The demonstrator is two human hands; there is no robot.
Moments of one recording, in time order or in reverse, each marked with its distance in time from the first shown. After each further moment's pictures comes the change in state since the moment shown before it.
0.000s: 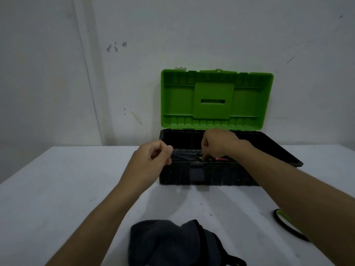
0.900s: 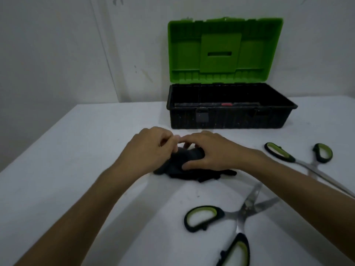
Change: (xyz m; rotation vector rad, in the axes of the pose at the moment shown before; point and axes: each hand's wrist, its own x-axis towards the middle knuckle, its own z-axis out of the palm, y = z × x) left_hand -0.117 0.037 -0.025 0.566 -0.229 -0.062; right_hand -0.156 -0.050 0.076 0.260 -0.056 -0.481
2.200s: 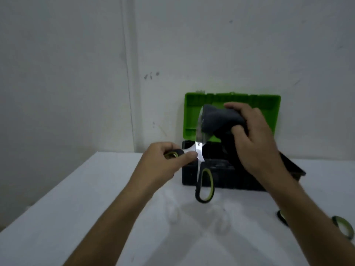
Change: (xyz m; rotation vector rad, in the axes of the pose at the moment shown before) left_hand 0.028 0.031 -0.063 -0.618 0.257 -0.042; right_hand 0.006 -0.038 -0.129 0.204 1.042 -0.034
